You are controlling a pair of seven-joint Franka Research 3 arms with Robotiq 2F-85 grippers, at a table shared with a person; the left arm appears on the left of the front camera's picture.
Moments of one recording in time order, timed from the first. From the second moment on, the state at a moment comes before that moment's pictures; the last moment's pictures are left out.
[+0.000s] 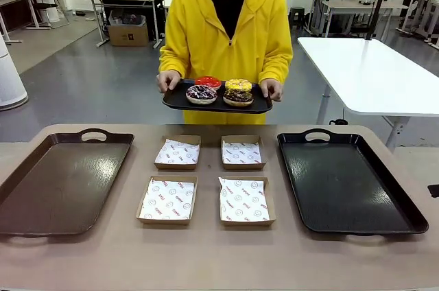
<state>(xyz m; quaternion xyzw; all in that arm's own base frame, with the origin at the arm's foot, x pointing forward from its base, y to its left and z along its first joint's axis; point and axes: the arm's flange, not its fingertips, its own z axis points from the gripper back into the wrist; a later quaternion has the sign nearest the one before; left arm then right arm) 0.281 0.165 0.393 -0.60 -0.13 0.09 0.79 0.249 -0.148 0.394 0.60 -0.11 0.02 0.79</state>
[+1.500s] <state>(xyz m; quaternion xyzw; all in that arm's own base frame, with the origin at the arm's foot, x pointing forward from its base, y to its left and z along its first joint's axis) 0.281 0.166 0.393 -0.60 -0.13 0.09 0.78 0.249 -0.148 0.394 0.60 -0.11 0.02 0.79</state>
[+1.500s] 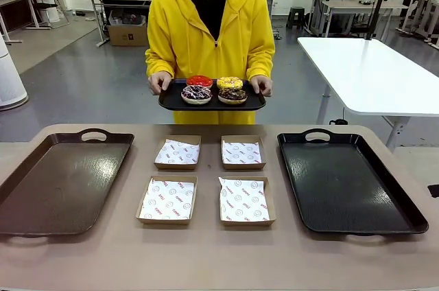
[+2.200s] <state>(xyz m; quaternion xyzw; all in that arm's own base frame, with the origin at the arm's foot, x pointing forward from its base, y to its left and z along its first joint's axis) 0.281 0.166 0.393 -0.60 -0.13 0.09 0.78 0.249 -0.148 0.394 0.60 -0.11 0.02 0.79</state>
